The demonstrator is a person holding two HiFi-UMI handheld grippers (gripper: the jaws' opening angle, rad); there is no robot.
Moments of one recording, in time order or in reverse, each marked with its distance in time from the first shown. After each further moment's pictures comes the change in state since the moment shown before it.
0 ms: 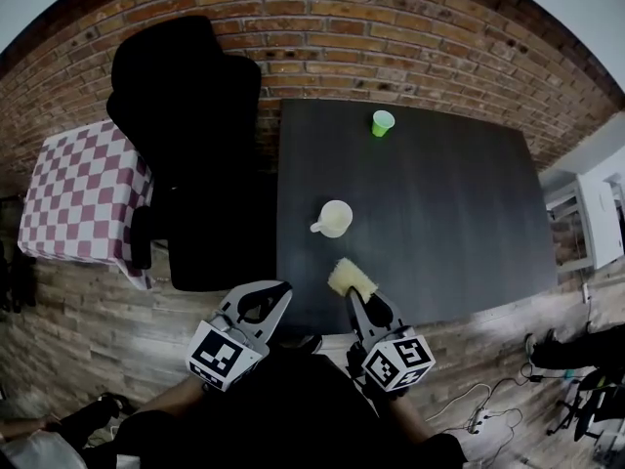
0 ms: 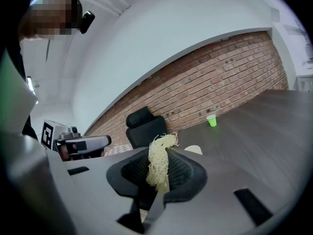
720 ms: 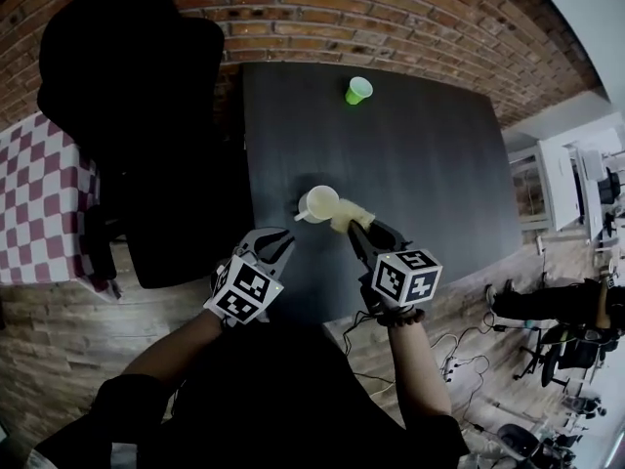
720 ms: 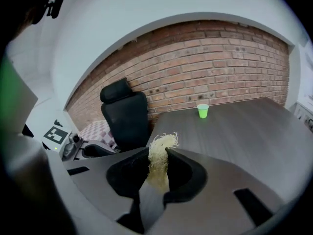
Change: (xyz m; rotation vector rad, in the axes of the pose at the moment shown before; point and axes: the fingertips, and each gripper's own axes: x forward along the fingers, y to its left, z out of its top) left arm 0.127 0.121 -0.106 0.057 0.245 -0.182; right arm 0.151 -0.084 0.021 -0.101 0.330 -0.197
